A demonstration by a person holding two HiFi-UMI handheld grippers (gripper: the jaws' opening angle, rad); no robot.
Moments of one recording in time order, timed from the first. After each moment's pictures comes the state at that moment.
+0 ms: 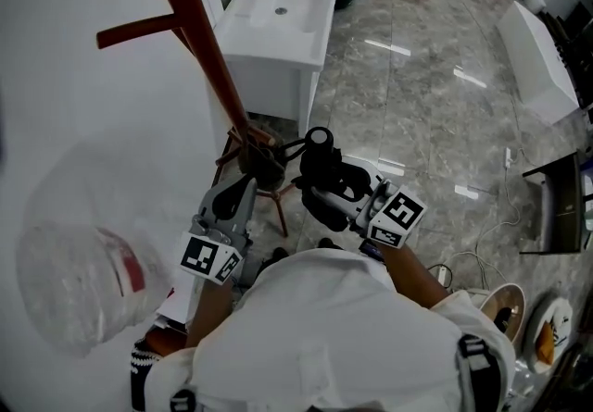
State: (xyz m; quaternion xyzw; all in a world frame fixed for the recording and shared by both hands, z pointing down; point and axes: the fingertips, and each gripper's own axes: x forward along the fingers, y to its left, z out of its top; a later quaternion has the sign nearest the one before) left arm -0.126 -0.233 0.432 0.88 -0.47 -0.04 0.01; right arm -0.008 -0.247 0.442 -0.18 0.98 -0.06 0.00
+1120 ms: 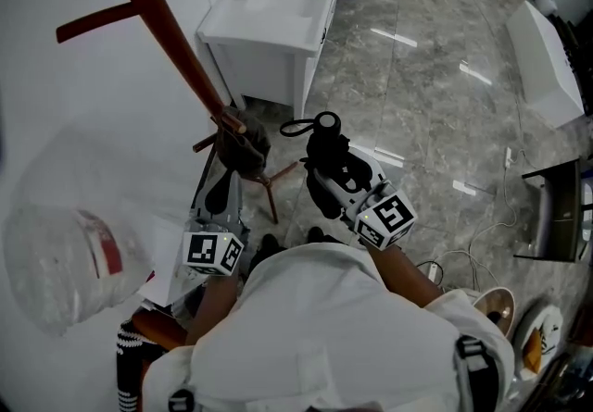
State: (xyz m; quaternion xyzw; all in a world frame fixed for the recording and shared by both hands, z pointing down) left arm -0.123 -0.237 0.493 0.79 -0.60 -0.04 0.07; right arm 0.051 -0.275 0.473 -0.30 0.95 -0.06 -0.02
